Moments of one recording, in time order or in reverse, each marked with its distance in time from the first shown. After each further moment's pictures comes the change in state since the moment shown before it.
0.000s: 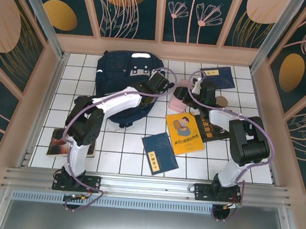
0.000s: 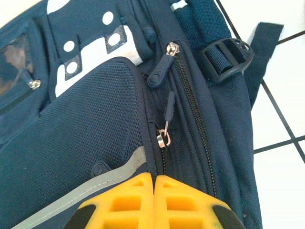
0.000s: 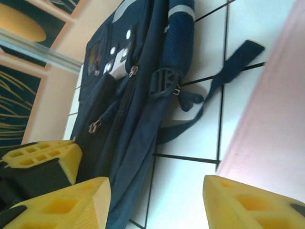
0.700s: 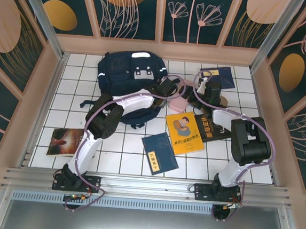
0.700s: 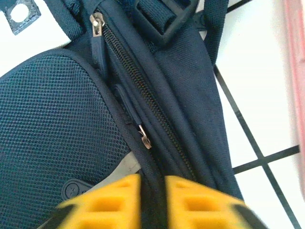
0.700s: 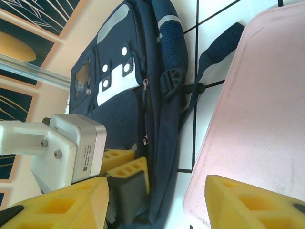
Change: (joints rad) left arm -0.017 0.298 0.201 -0.002 0.071 -0.005; right arm -0.066 -0.006 -0.017 0.000 0.020 0.011
